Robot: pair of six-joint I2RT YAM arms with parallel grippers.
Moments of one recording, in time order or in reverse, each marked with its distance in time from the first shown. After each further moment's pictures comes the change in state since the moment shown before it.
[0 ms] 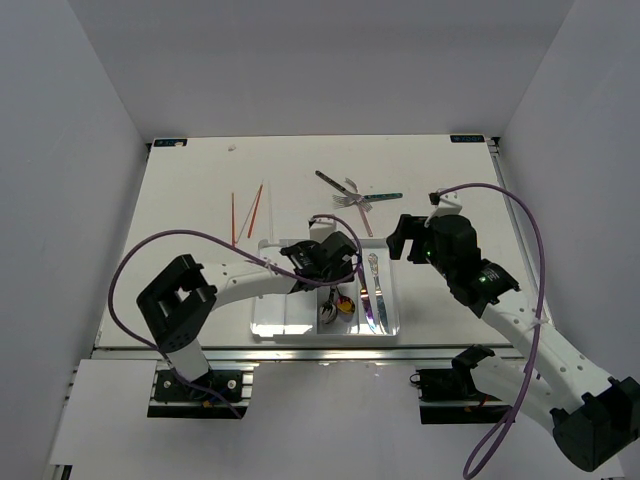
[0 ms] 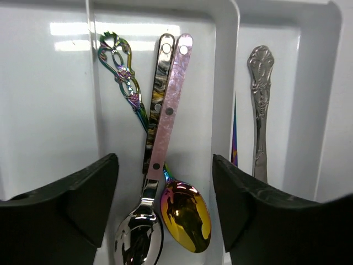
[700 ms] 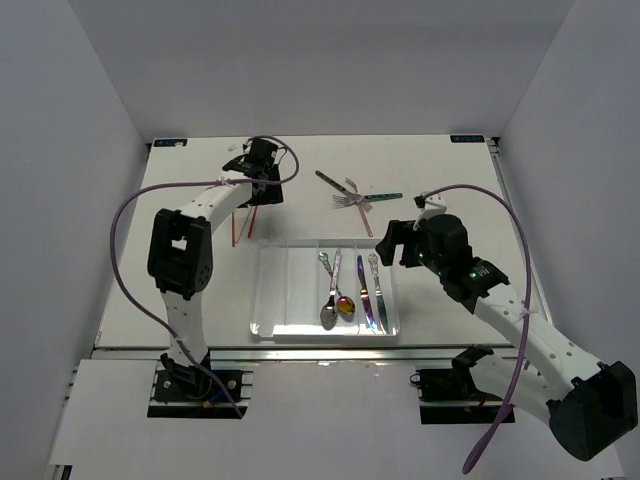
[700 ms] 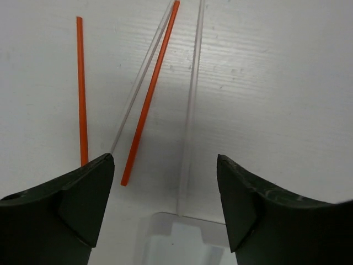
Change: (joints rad) left arm 0.615 0.253 0.505 -0.248 0.026 0.494; right arm 0.000 0.064 -0.024 0.059 -0.129 -0.031
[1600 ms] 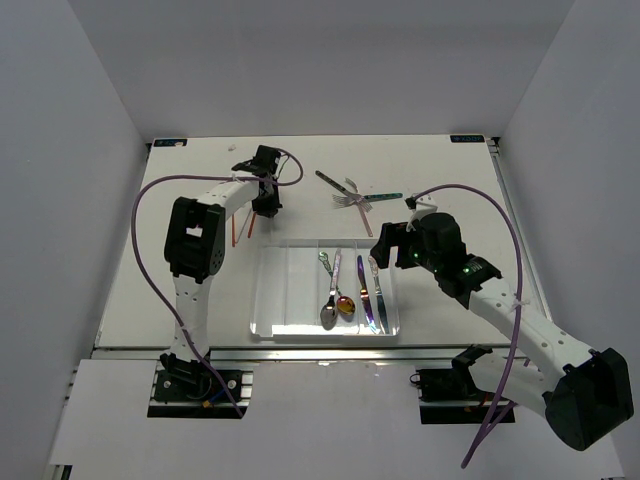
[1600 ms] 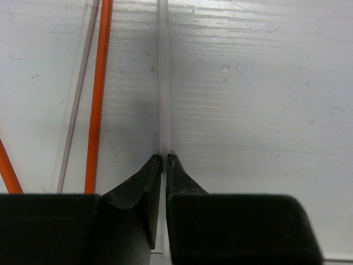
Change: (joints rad) left arm 0.059 0.259 0.137 -0.046 0.233 0.048; right arm 0.000 0.063 -0.008 0.025 -0.074 -0.033
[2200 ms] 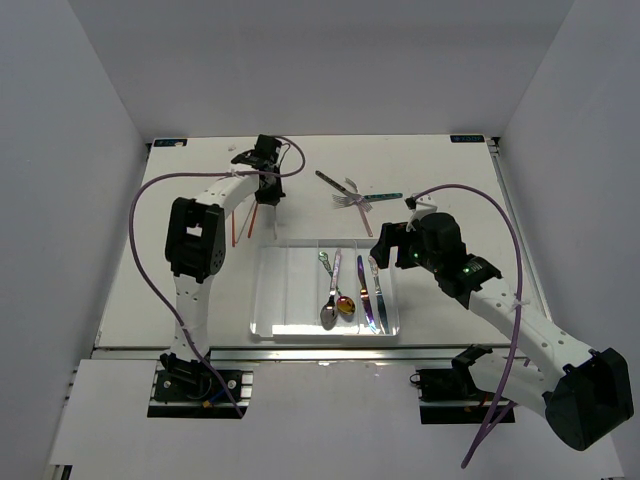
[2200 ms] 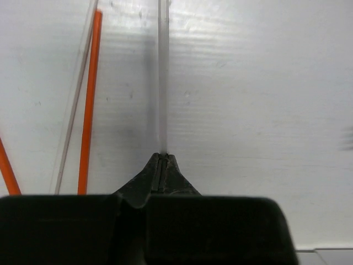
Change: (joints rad) left arm -0.006 0.003 0.076 -0.009 0.017 -0.008; right arm 0.000 0.000 0.000 0.000 -0.002 -0.001
